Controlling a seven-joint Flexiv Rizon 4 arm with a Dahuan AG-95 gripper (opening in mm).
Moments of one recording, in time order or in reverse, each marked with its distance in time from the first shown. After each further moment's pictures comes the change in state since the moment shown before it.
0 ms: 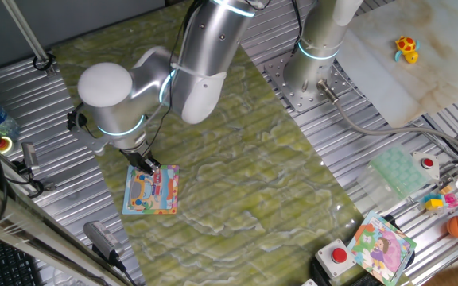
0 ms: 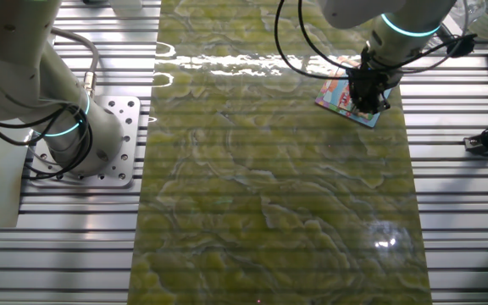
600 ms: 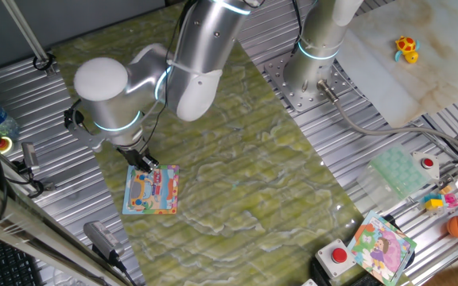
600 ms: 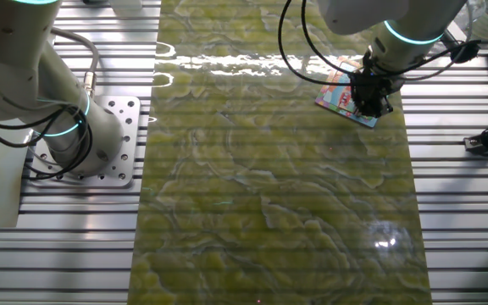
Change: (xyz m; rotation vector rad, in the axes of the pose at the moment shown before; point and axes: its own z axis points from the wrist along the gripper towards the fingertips) arm -0.001 -0.003 0.000 -0.023 -0.010 -0.014
